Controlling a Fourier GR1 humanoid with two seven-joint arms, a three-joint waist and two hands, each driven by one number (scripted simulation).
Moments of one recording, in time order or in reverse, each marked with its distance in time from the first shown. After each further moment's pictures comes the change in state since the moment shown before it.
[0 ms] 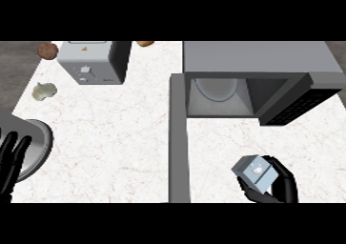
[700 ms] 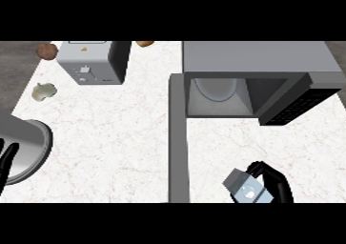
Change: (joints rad) left arm 0.038 0.005 0.058 -0.033 0.067 -0.033 0.026; right arm 0.099 0.001 0.134 -0.206 0.039 0.116 0.047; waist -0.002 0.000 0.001
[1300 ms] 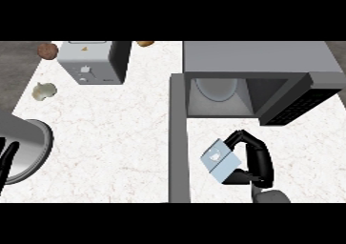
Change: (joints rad) left arm -0.003 -0.001 0.063 0.071 0.030 -0.044 -0.034; right arm -0.124 0.062 0.103 -0.213 0.059 -0.240 0.274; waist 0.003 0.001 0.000
